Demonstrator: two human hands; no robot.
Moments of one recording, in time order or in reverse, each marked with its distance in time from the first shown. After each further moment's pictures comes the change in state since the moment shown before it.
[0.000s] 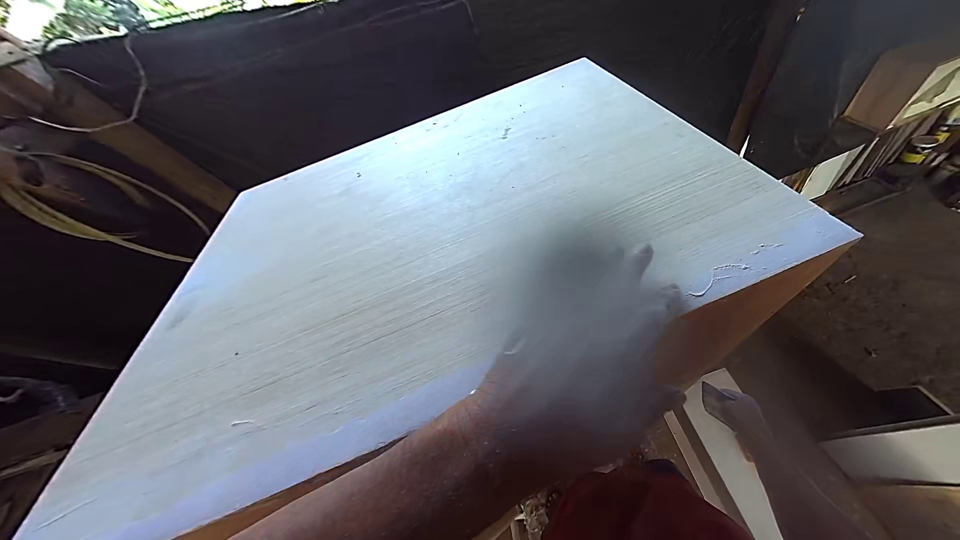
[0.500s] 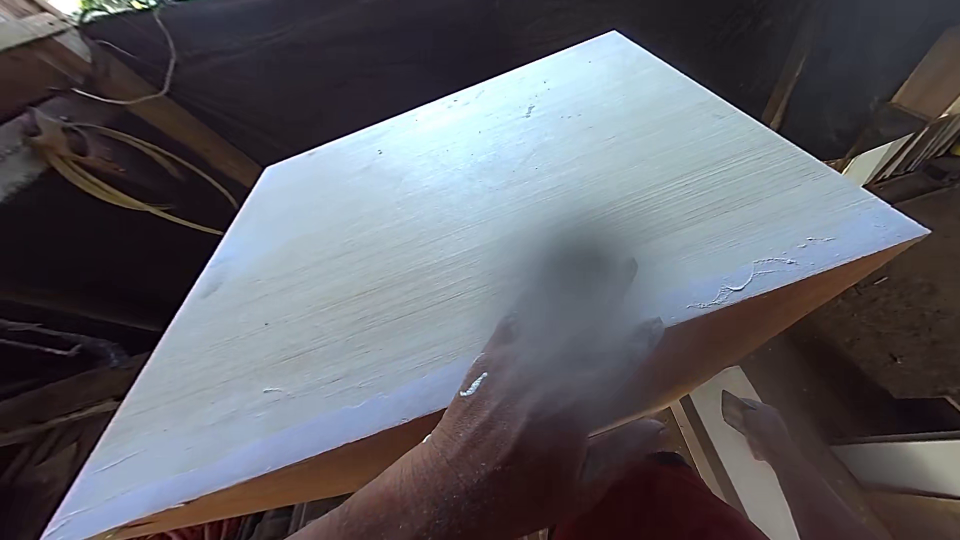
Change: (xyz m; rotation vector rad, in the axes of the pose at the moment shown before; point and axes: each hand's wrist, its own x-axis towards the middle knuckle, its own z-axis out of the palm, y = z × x) left_hand -0.051 -0.009 0.003 -0.037 0.103 -0.044; right_hand 0.004 0.030 0.004 -0.002 -0.010 0.065
